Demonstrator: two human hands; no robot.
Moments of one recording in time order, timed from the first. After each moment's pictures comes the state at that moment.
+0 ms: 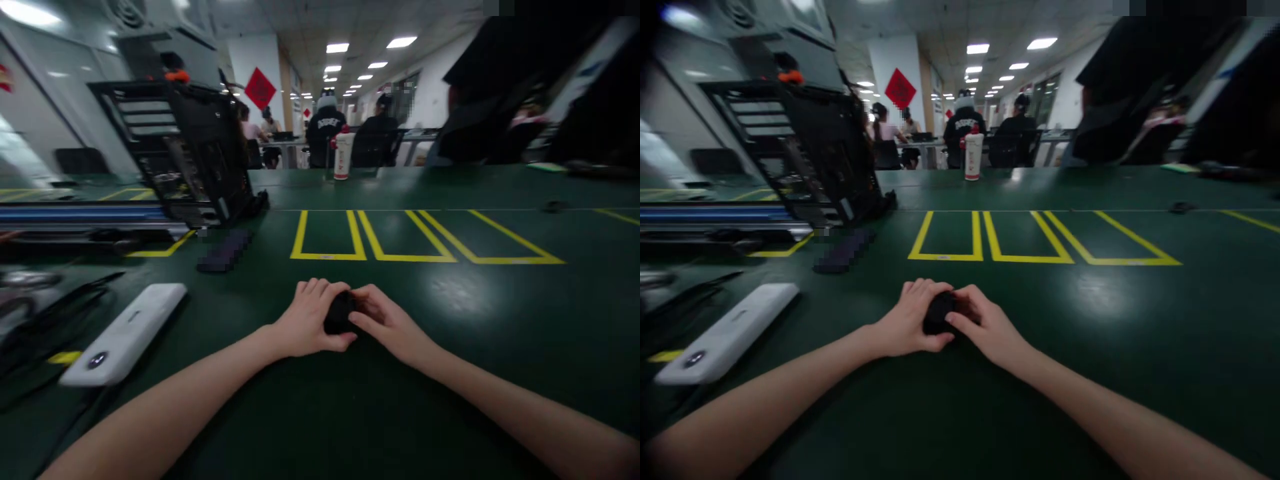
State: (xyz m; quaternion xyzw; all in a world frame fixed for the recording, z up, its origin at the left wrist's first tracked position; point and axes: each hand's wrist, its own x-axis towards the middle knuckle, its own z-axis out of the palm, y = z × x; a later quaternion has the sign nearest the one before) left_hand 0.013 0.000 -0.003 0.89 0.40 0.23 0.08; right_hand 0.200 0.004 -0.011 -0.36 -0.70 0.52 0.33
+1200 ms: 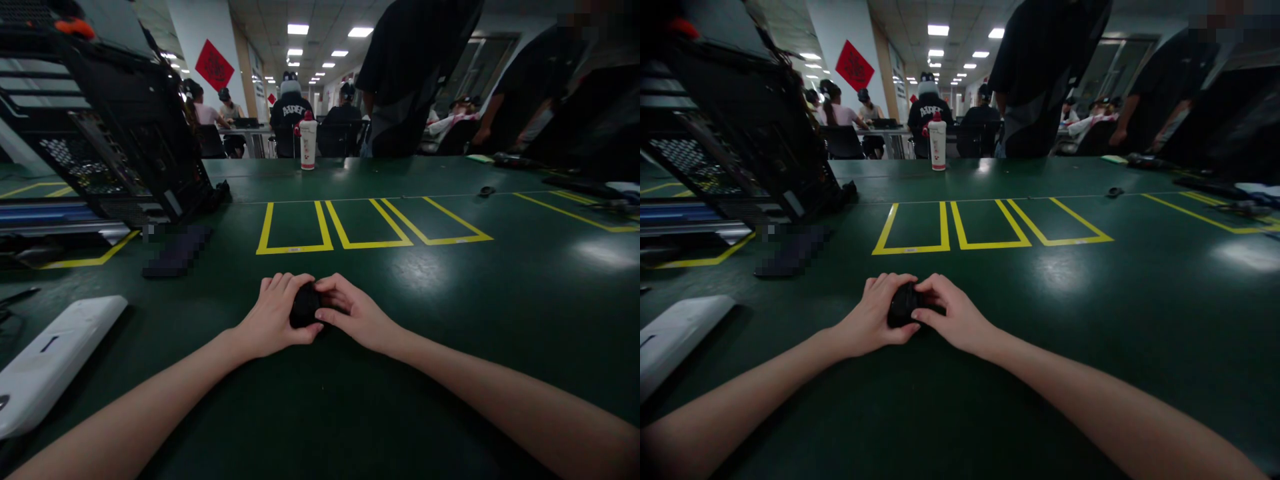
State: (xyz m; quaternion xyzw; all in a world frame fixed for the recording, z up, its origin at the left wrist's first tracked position) left_hand -0.006 -0.003 0.006 0.87 0.43 0.20 0.12; right_hand 0.186 0.005 -0.005 -0.30 -0.71 0.54 0.35
